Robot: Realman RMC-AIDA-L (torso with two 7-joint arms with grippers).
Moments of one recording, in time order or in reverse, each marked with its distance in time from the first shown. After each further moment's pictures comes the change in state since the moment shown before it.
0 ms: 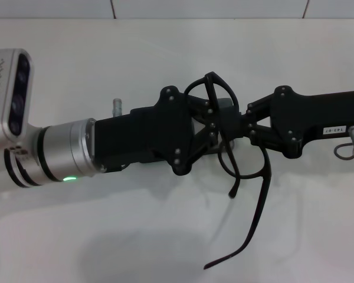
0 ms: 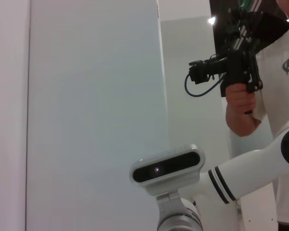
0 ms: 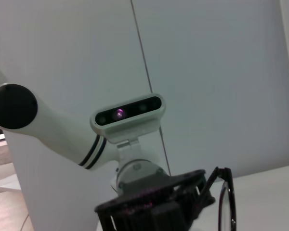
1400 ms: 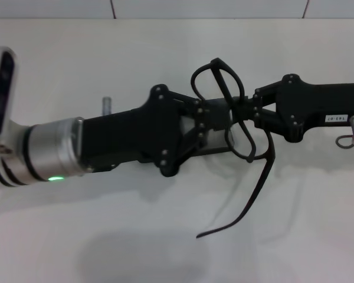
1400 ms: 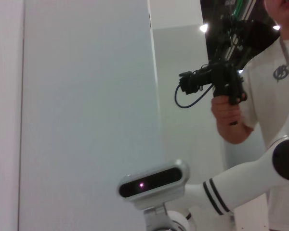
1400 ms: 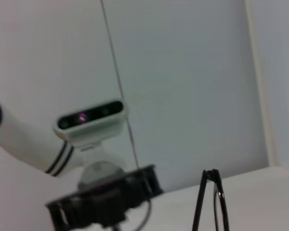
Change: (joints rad) left arm 0.019 0.011 -0.002 0.041 0.000 0.055 -0.035; right arm -0.025 -0.009 -0.015 -0.003 0.056 0.076 0.007
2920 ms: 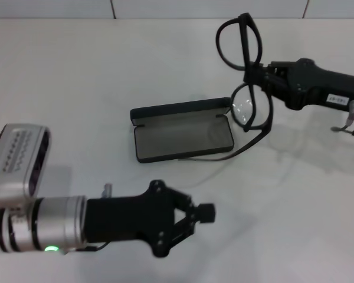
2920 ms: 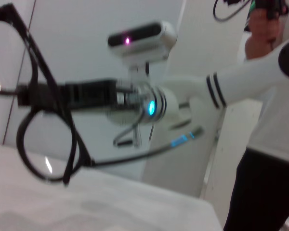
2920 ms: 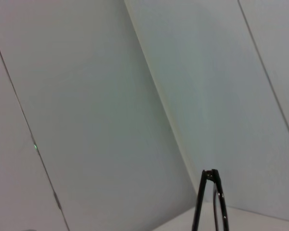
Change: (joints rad) left arm 0.127 -0.003 0.012 -0.060 0.261 -0.159 -0.108; right arm -0.032 0.011 0.039 0.160 0.184 0.133 -0.005
